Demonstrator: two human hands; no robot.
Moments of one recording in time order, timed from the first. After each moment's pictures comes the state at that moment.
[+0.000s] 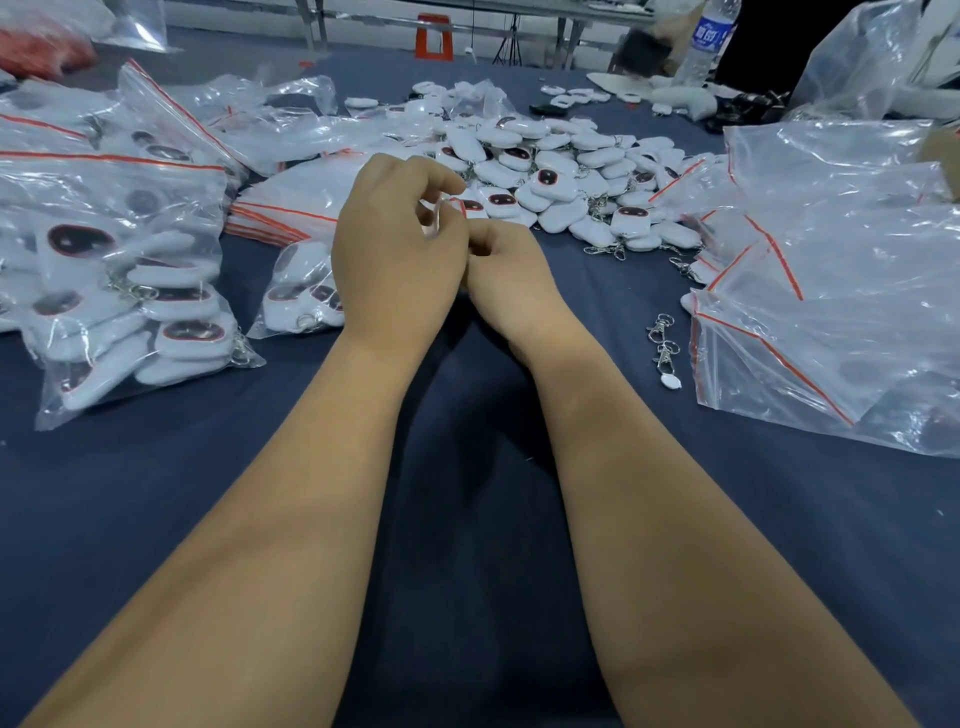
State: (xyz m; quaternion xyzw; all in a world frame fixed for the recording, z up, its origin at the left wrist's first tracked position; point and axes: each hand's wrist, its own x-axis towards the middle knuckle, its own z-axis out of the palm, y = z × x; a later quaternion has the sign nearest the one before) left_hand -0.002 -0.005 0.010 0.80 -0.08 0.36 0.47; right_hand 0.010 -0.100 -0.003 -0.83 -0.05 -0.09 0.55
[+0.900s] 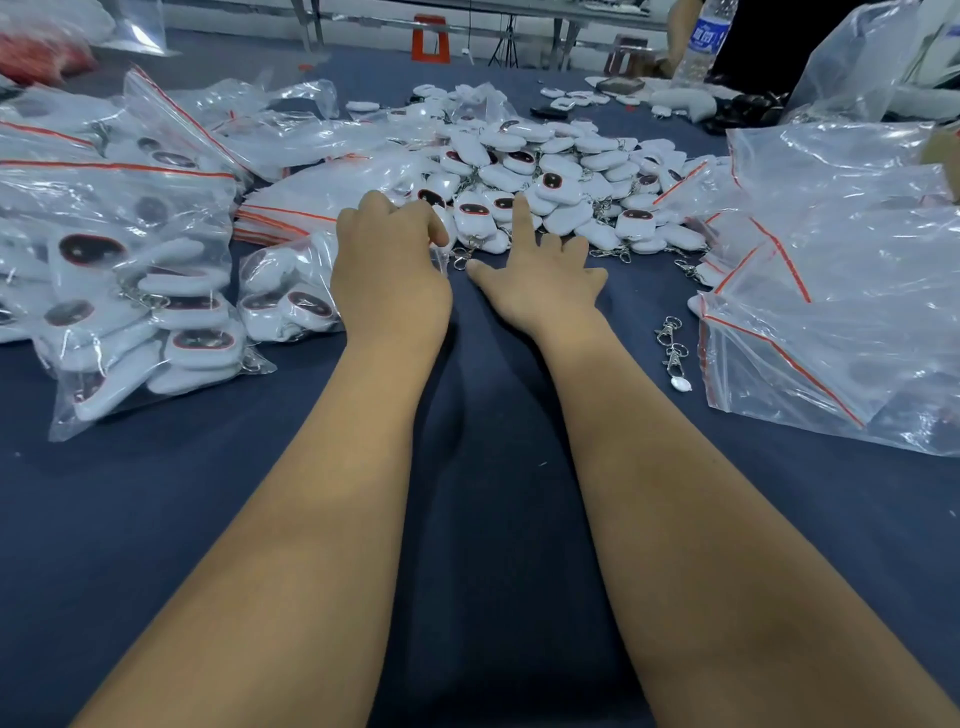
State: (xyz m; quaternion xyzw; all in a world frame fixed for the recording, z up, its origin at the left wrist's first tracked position) left_hand 0.012 0.009 -0.002 0.92 -0.01 0.27 0.28; right_hand 0.038 -0.122 -0.011 -0.98 0.09 -0.06 0.15
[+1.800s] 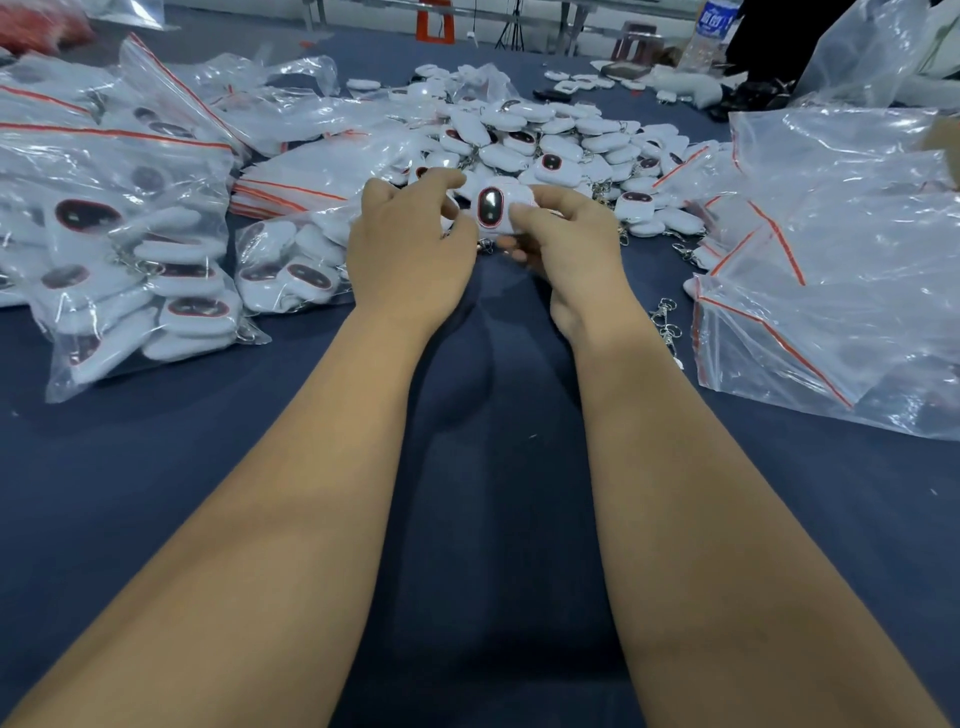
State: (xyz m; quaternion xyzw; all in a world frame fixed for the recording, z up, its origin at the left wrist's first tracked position) left_hand 0.014 -0.002 -0.007 0.89 -0.06 0.24 0.39; right_hand 0.017 -0.134 0.000 -0.66 0.06 -0.13 0.74
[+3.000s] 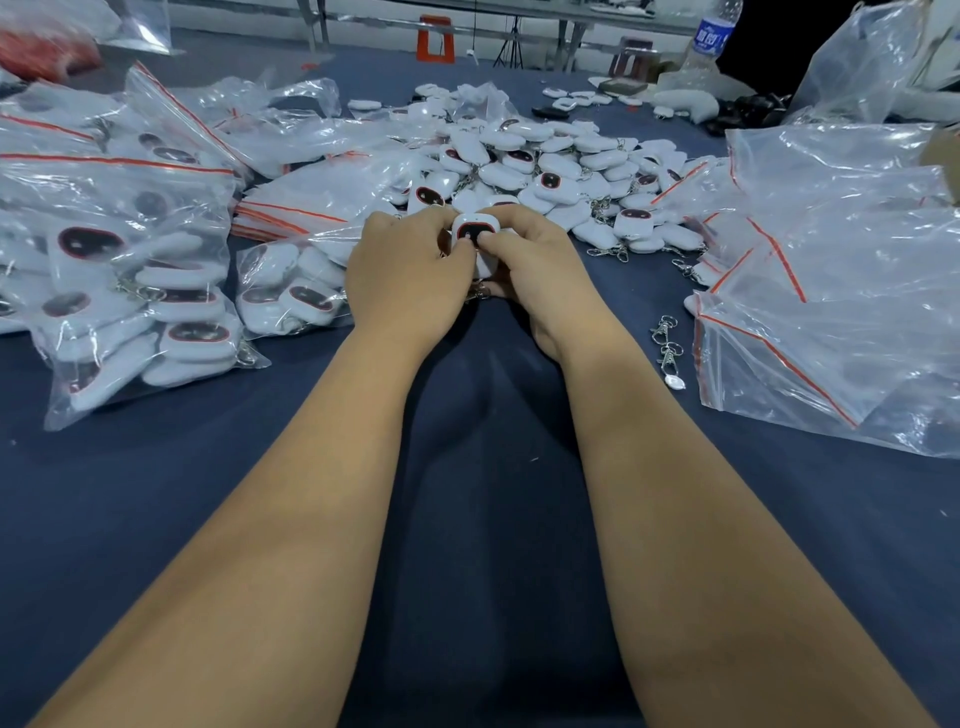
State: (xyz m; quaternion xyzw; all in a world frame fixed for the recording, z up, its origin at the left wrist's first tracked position) left_hand 0.017 -0.001 -0.006 0.90 -0.04 0.23 0.37; right_hand 0.016 -0.120 0.001 -0.72 -0.02 -0.06 0.69
